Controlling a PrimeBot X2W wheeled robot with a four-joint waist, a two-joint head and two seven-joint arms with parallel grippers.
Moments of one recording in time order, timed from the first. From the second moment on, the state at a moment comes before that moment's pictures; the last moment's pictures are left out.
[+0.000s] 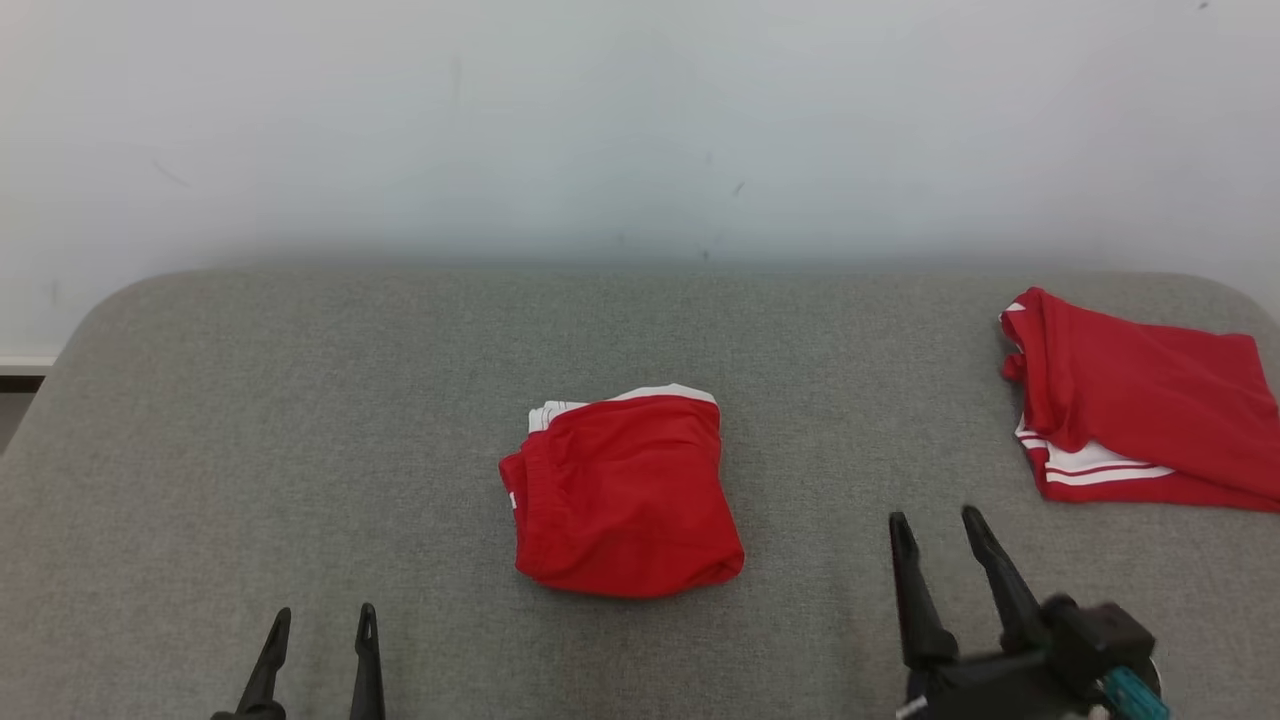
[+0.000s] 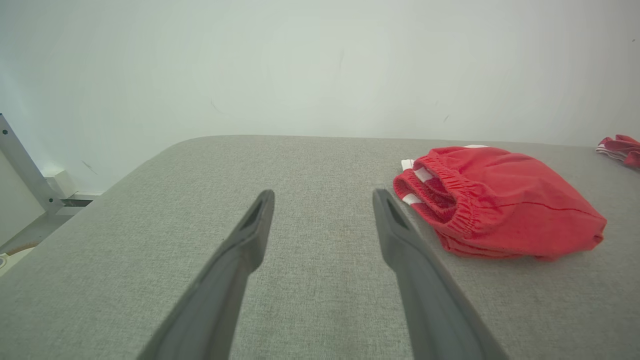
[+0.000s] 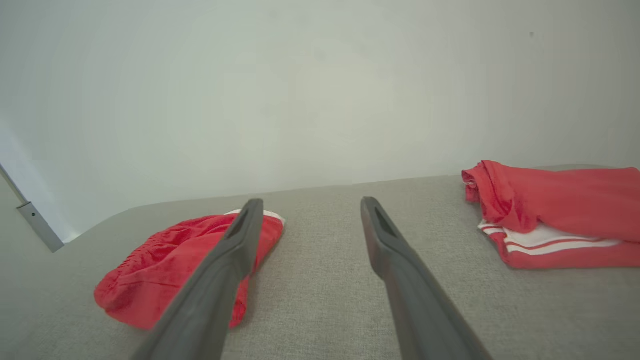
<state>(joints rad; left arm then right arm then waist) 0.04 0.05 0.04 0.22 -0.08 -0.09 -0.26 -0.01 -0.05 0.08 0.18 0.23 0.13 -0.26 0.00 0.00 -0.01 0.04</state>
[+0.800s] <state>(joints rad) -0.07 0.05 -0.09 0.25 -0.12 -0.08 -0.26 -0.72 -0.05 0.28 1.10 0.44 0.13 -0.23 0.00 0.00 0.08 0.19</state>
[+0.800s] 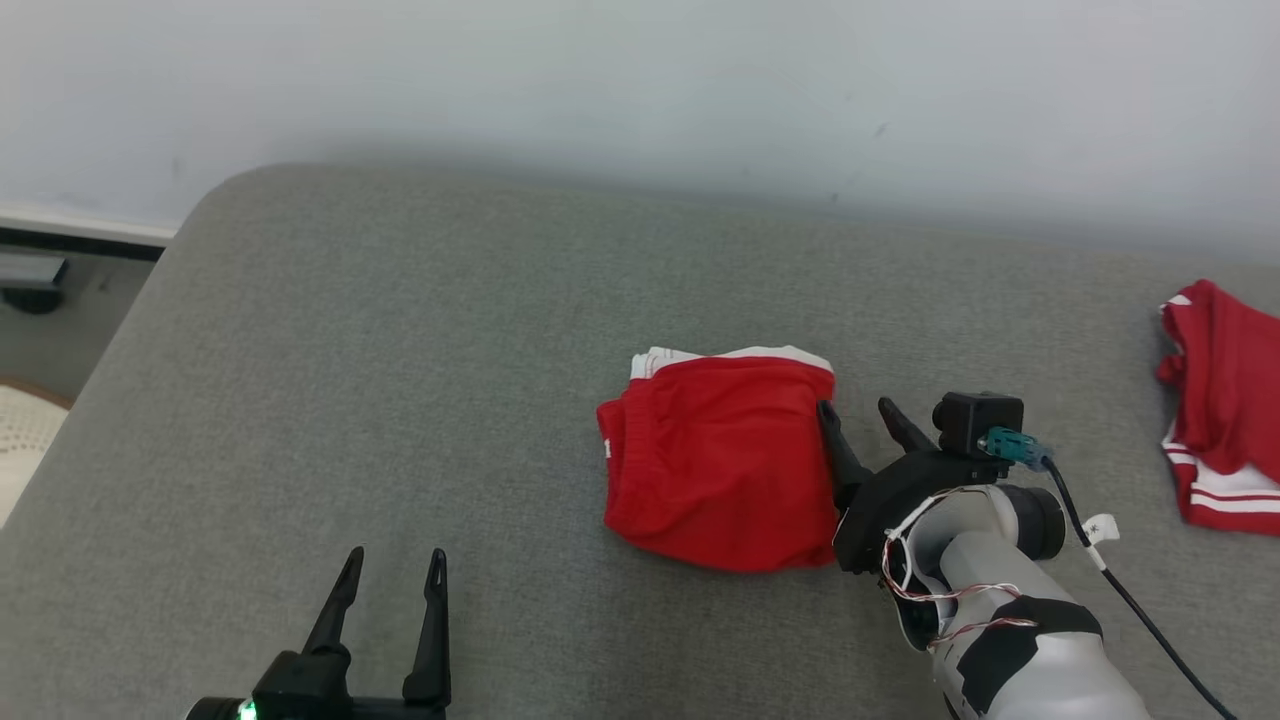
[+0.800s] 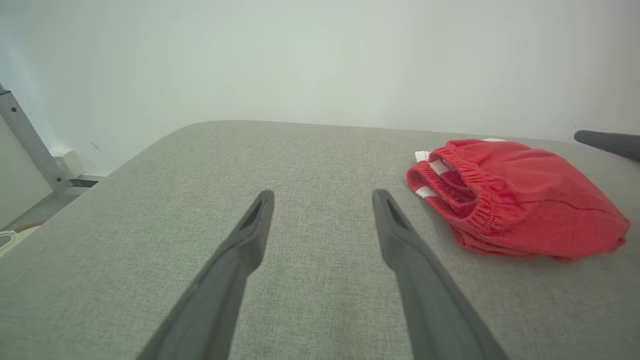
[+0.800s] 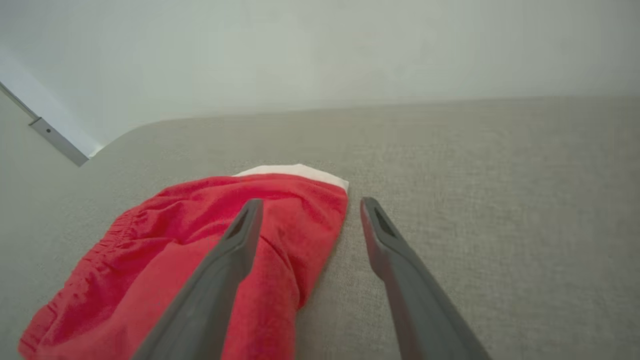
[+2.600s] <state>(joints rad) -0.14 0.05 -0.08 0.24 -0.11 -0.10 -0.26 -0.98 -0.39 0.81 1.14 0.44 0.13 -0.20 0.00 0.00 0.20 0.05</state>
